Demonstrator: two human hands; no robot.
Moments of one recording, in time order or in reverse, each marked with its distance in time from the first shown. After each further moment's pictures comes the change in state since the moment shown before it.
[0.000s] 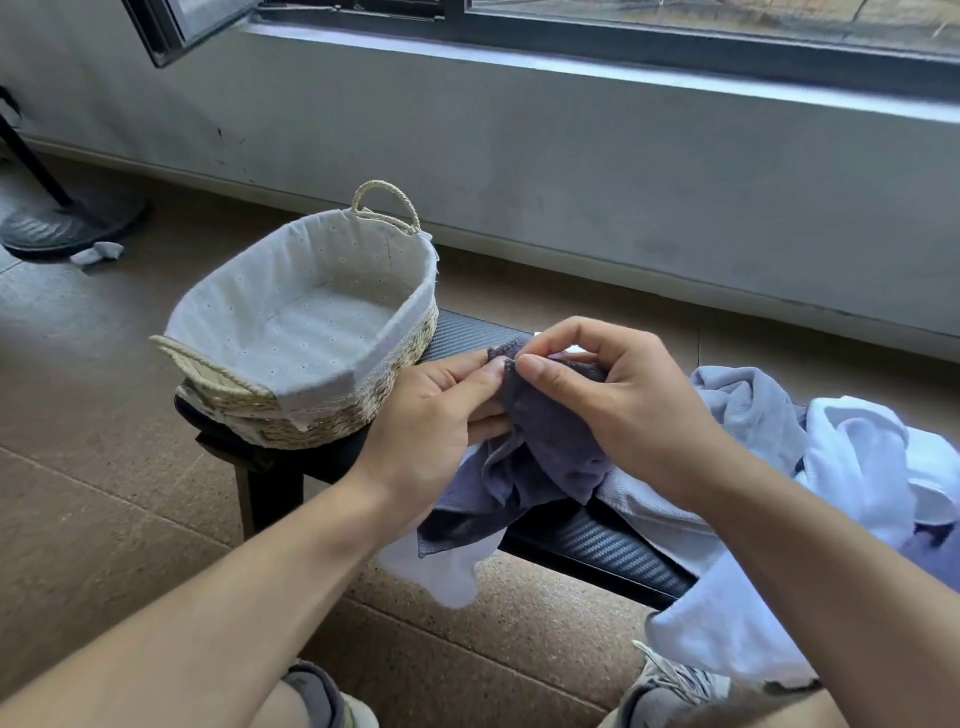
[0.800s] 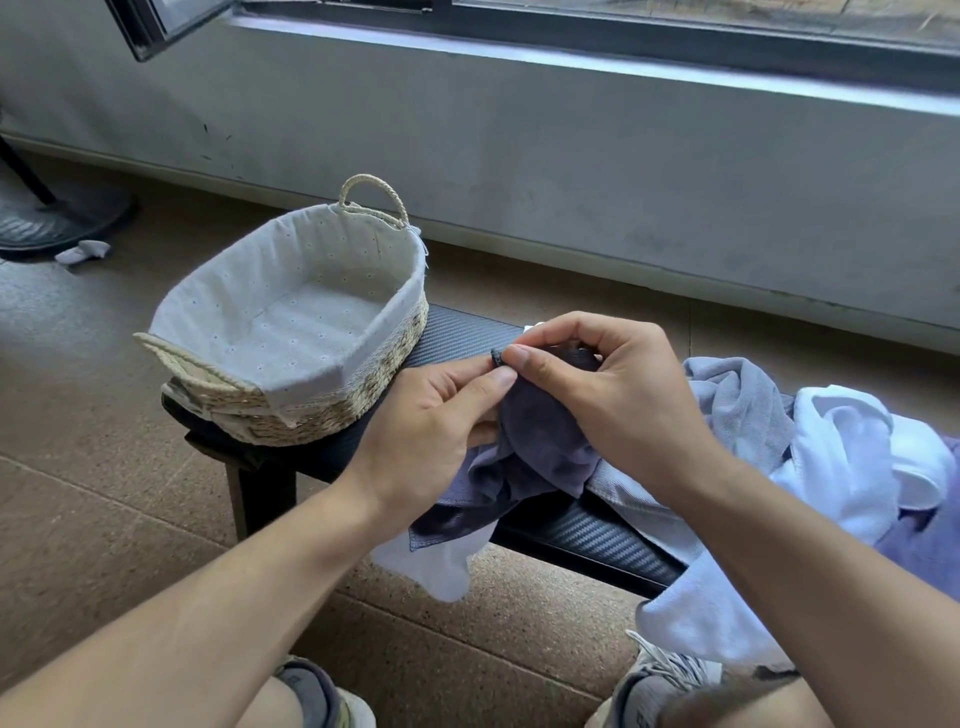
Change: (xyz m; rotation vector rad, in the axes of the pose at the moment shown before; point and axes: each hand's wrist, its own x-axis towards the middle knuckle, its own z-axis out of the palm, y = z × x) left_hand -0.006 -0.003 0.001 0.138 -0.086 0.064; right_hand -0.004 -0.006 0.003 -0.004 0.147 -0.039
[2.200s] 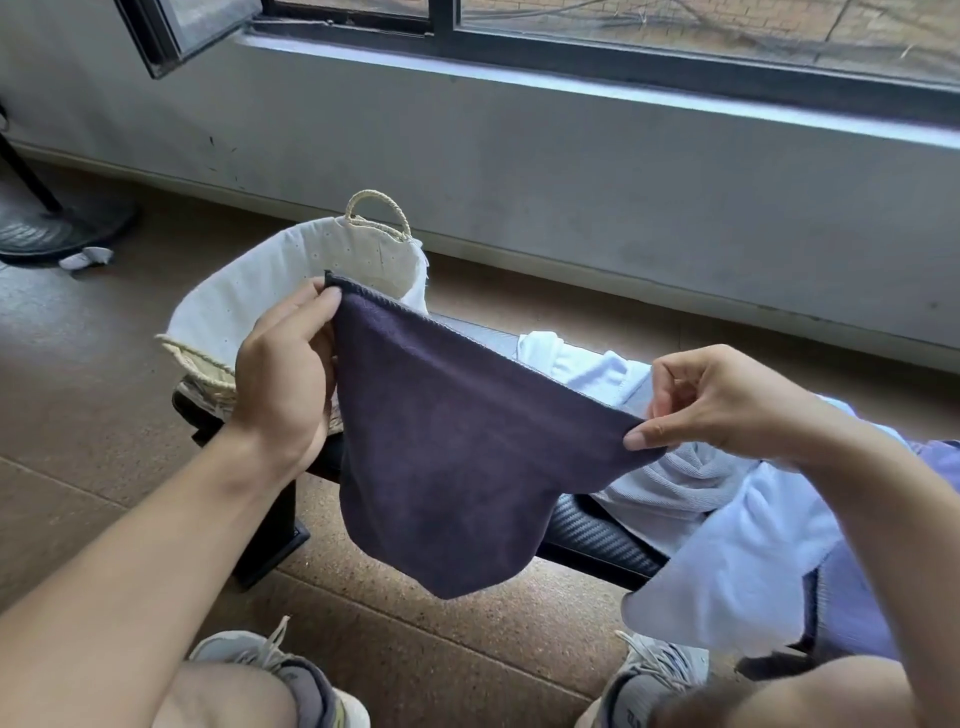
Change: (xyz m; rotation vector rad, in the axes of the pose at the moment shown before) left_hand 0.004 0.036 -0.061 -0.093 0.460 0.223; right_hand 0.004 0.030 -0.103 -0.271 -0.384 0.332
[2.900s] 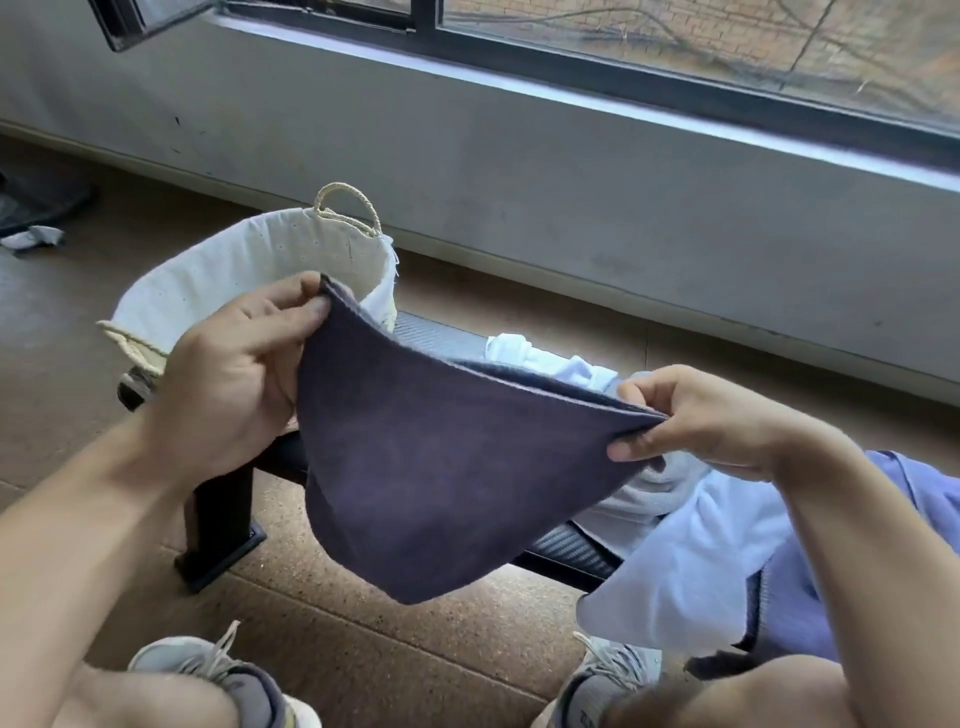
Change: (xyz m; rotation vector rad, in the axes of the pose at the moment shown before) left_hand -0.002 0.008 -0.012 -0.162 -0.373 -0.202; right_hand -0.006 0.011 -0.012 0.248 -0.283 -0.008
